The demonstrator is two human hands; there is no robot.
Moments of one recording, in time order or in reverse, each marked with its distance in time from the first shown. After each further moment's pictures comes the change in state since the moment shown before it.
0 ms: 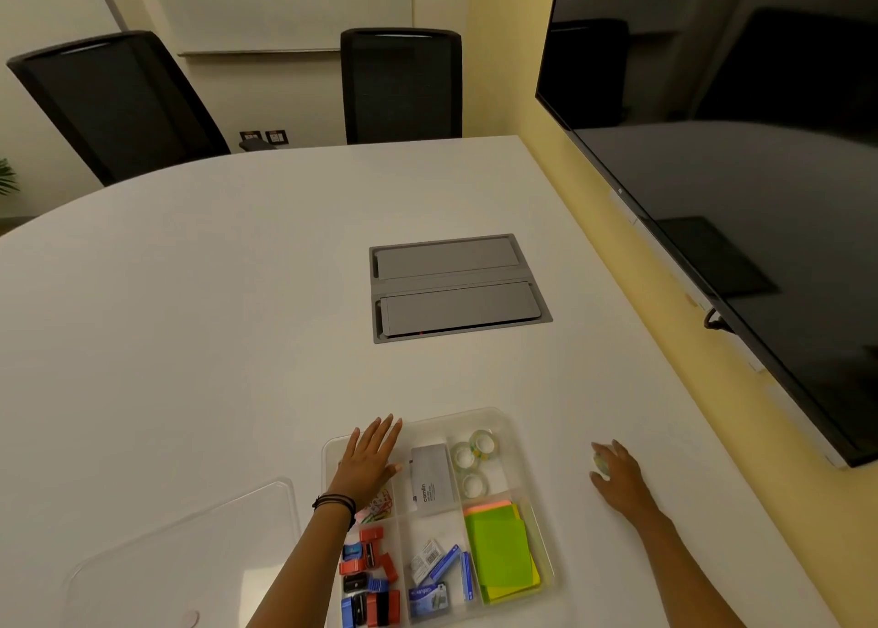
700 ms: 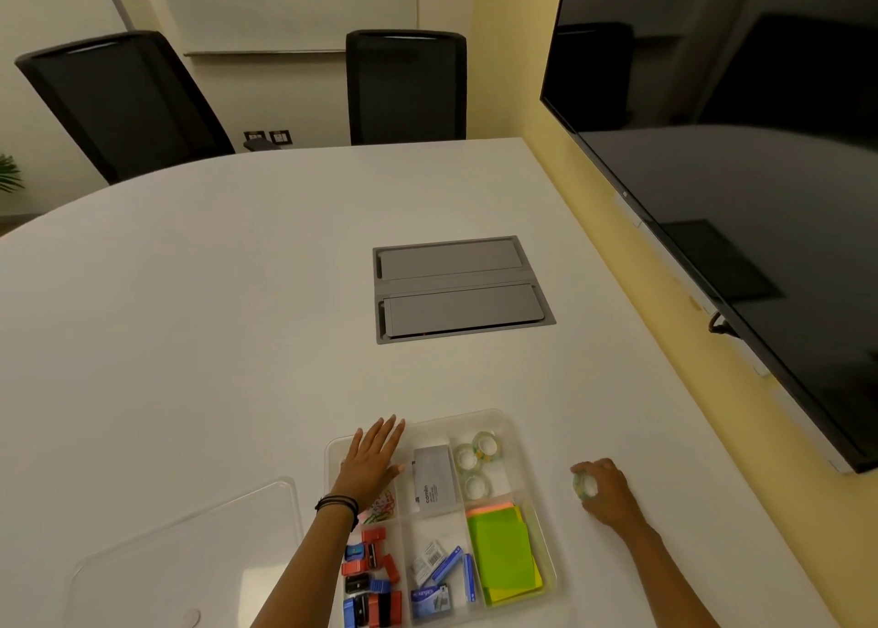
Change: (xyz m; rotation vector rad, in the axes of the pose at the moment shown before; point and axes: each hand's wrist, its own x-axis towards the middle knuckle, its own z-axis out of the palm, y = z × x) left_hand 0.000 0.000 0.004 -0.088 0.001 -0.015; right_hand -0.015 -0.019 0.013 0.004 -0.085 -0.036
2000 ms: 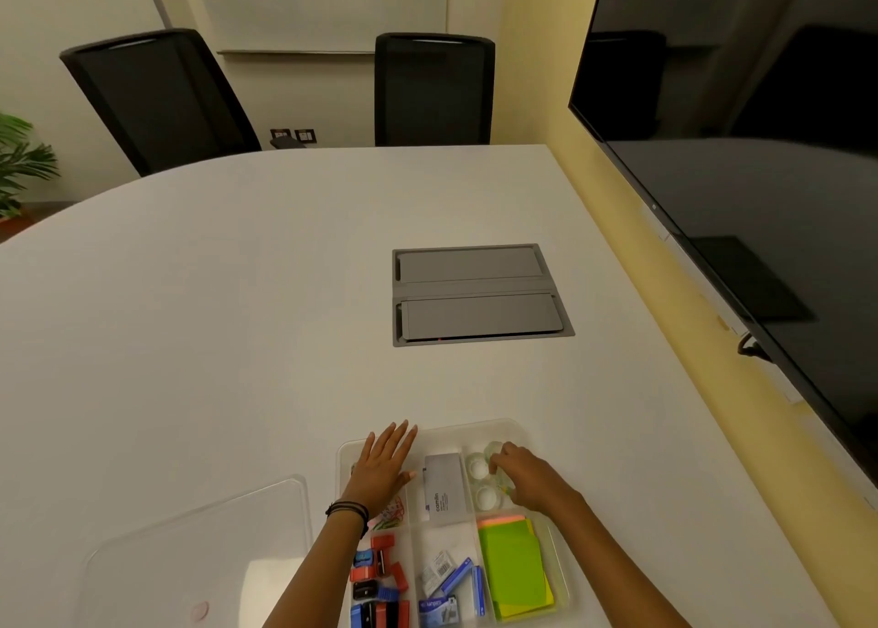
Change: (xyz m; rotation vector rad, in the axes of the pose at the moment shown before) left_hand -0.001 0.001 0.001 0.019 -0.013 -0.058; right_hand 0.006 -0.134 0.034 -0.493 -0.334 -0.453
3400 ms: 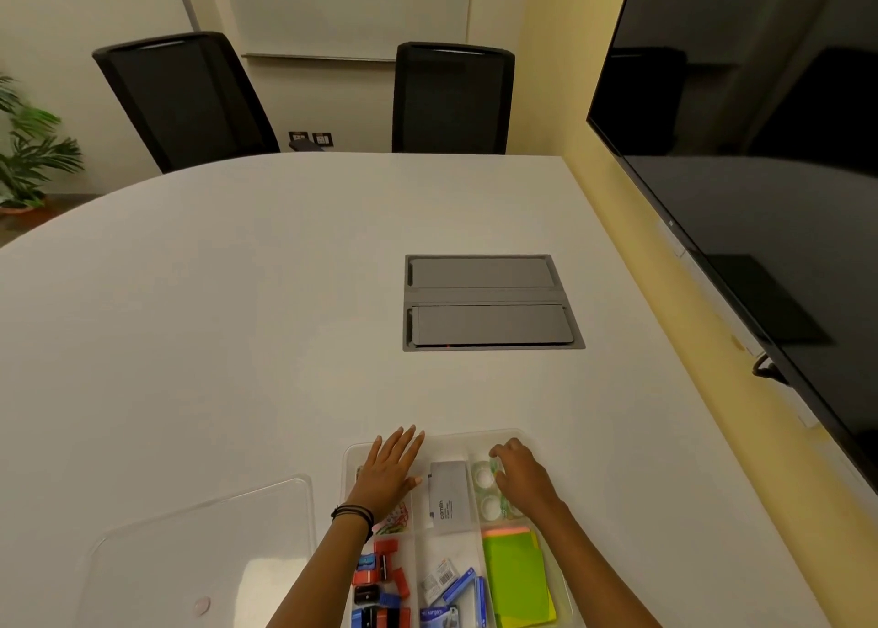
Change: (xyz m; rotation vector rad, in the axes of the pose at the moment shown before) left_hand -0.001 0.003 -0.004 0.019 0.001 -0.026; right_hand 0.024 -0.017 0.006 0.169 0.207 0.182
